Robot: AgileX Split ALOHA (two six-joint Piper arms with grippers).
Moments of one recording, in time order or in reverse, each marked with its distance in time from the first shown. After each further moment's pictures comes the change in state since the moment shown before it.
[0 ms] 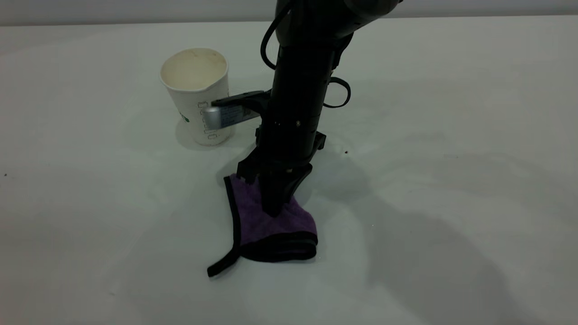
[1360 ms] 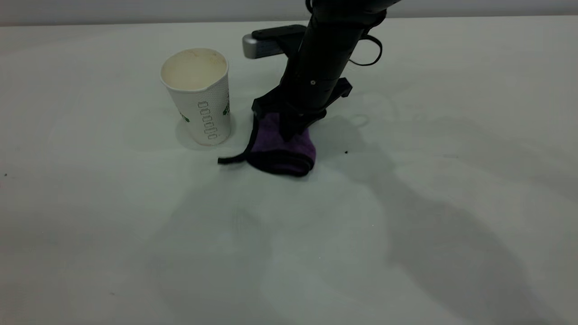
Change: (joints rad) left arm 0.000 0.000 0.000 0.000 0.000 0.000; right arm -0.113 -0.018 0.001 -0.127 -0.424 0.287
